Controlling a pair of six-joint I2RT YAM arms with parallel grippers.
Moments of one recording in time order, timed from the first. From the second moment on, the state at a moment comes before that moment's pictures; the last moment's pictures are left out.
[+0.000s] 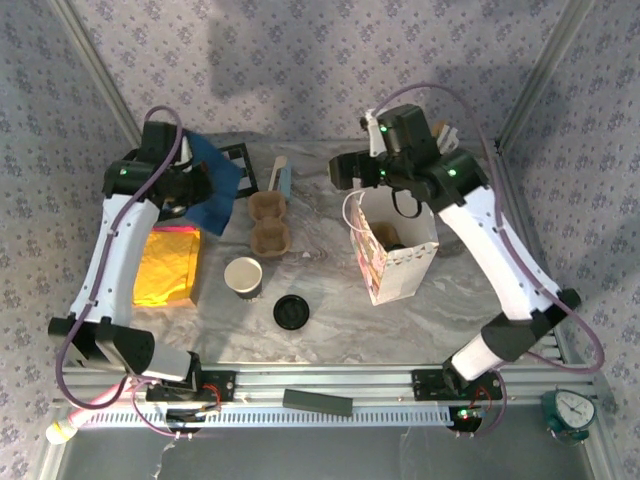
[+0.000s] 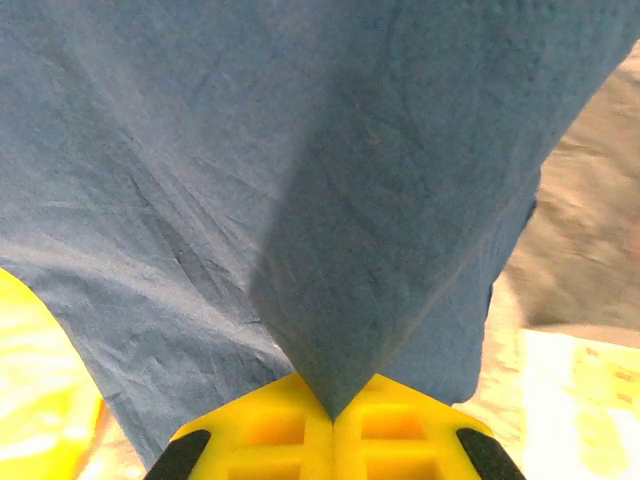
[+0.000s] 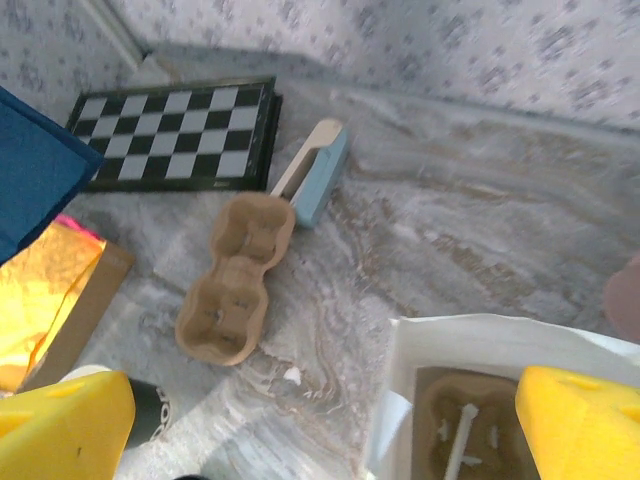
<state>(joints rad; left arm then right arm) -0.19 1.42 1.70 -1.17 0.05 -0.53 0.60 1.53 1.94 -1.03 0.06 0.26</state>
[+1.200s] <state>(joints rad) -0.97 2.05 2.51 -0.92 0.24 -0.61 0.18 0.92 1.58 -1.15 0.31 0.40</state>
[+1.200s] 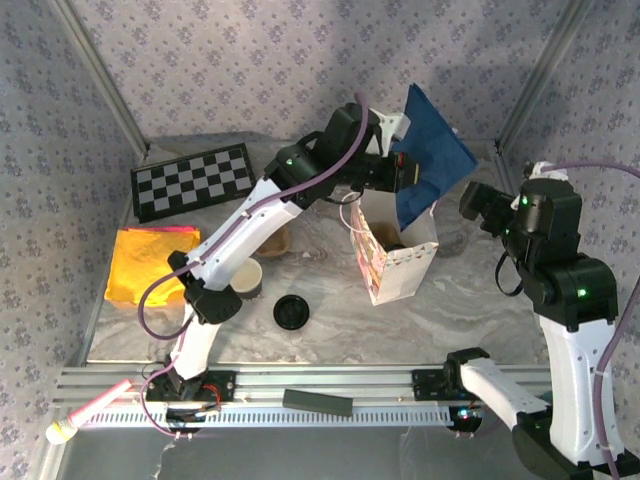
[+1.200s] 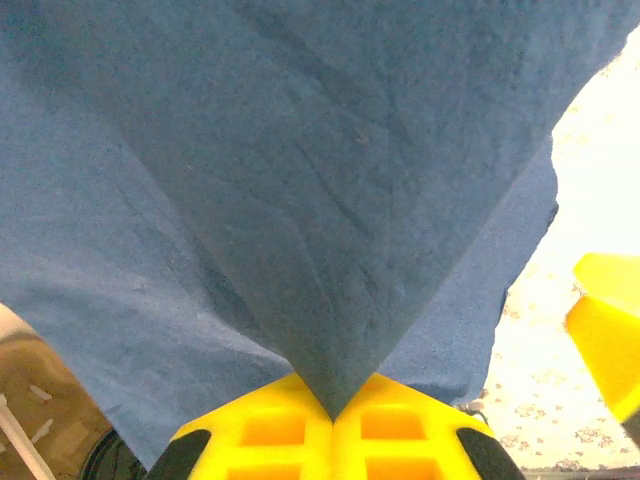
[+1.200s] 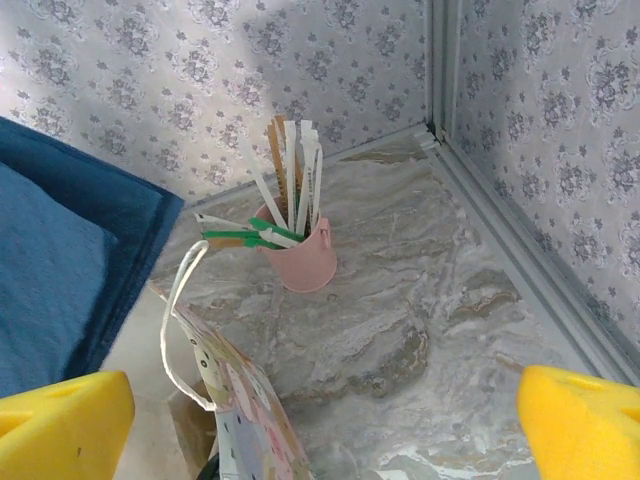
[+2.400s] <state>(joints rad) -0.96 1.89 2.04 -0.94 0.13 -0.56 0.17 0.94 1.53 -1.13 0.24 0.42</state>
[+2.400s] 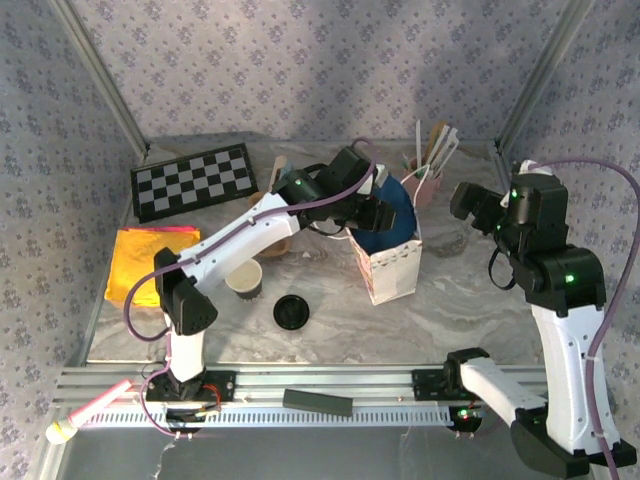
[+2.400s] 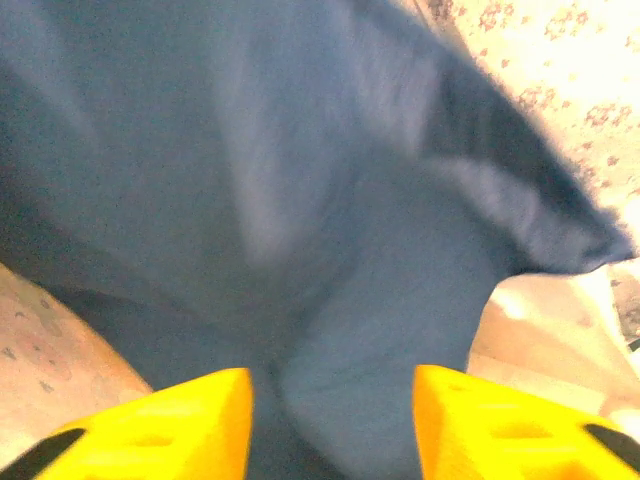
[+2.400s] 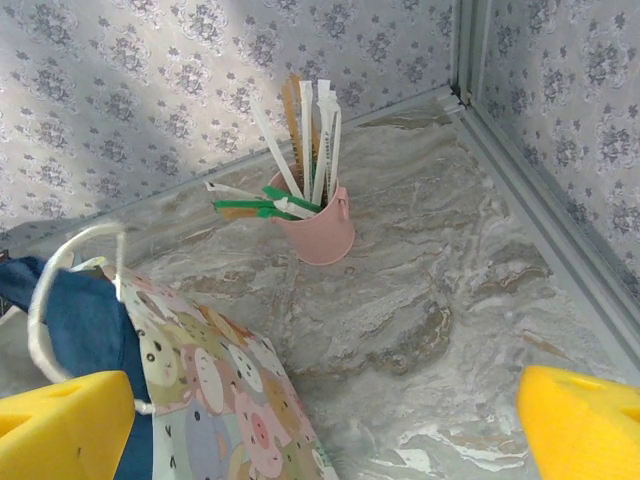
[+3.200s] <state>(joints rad) -0.79 1.80 2.16 -1.08 -0.04 -0.51 0.03 1.00 1.46 -1.10 0.14 0.42</state>
